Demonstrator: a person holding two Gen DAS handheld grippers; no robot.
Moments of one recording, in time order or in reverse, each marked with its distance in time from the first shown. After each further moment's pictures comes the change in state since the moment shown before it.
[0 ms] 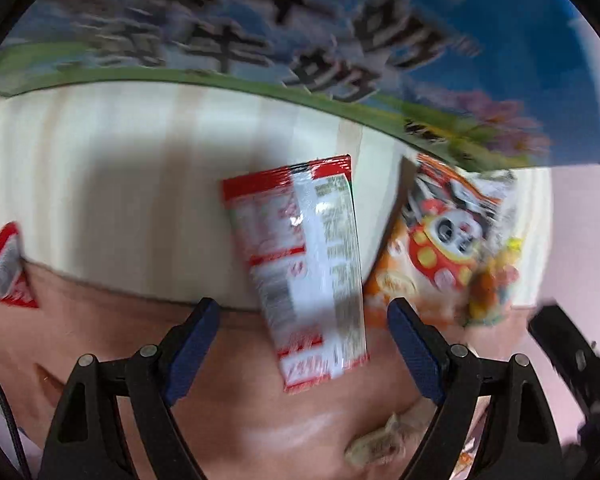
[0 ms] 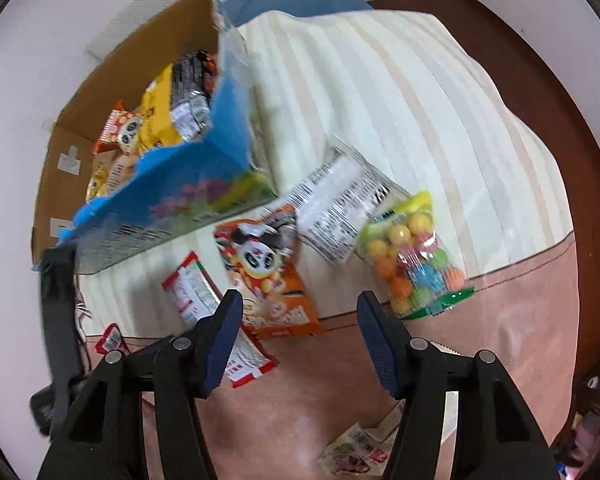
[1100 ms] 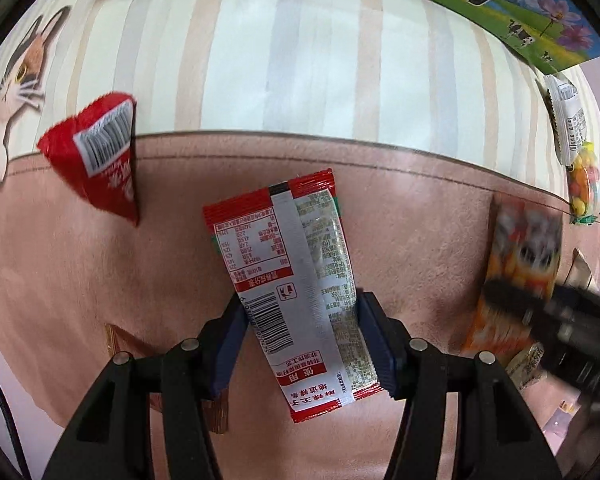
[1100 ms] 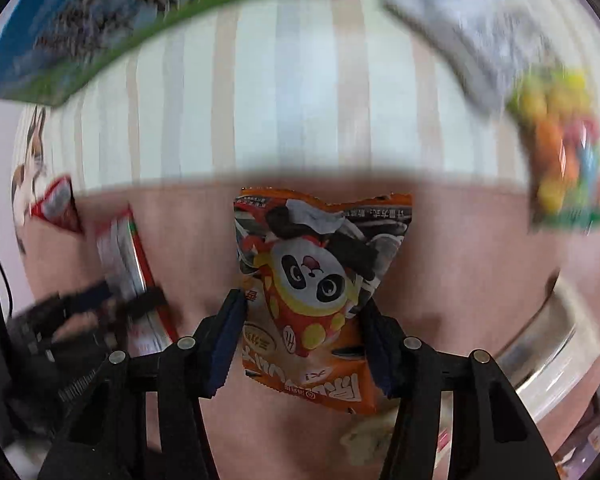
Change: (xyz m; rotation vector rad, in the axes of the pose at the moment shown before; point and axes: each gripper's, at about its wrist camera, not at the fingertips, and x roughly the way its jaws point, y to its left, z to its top) left arm -0.009 0.086 -0.105 0.104 0.014 0.199; right arm 0.118 0.059 -0.089 -0.235 0.332 -0.033
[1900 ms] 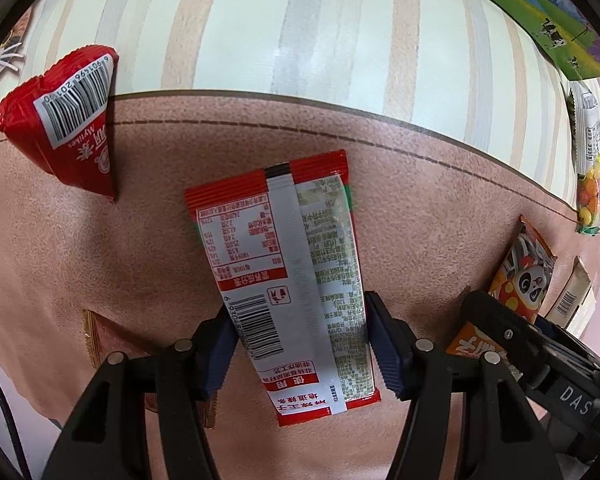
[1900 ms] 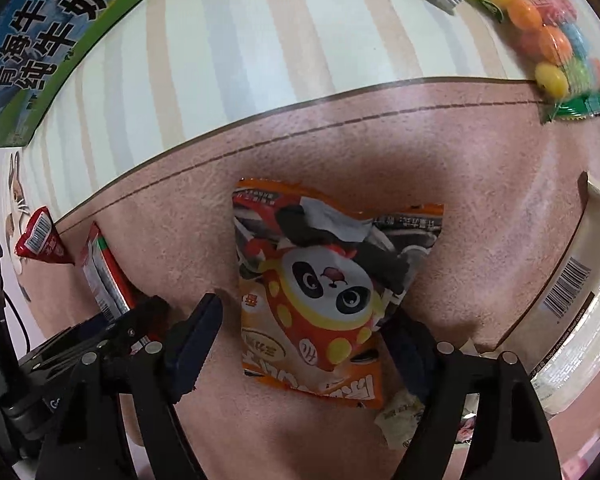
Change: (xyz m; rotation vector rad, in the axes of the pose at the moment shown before) left arm 0.036 0.008 0.034 -0.056 0.072 -0.039; right arm 0.040 0.002 -0.015 0.203 -0.010 0.030
